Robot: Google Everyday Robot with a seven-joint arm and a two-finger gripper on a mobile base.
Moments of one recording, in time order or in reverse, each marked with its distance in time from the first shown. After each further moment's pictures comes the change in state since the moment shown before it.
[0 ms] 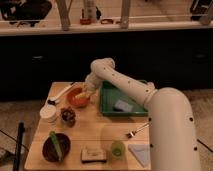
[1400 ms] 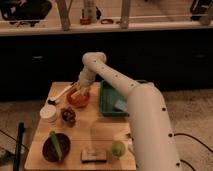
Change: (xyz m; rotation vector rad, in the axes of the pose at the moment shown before) arm -0.018 -0.029 0.018 -0.122 -0.036 -0.131
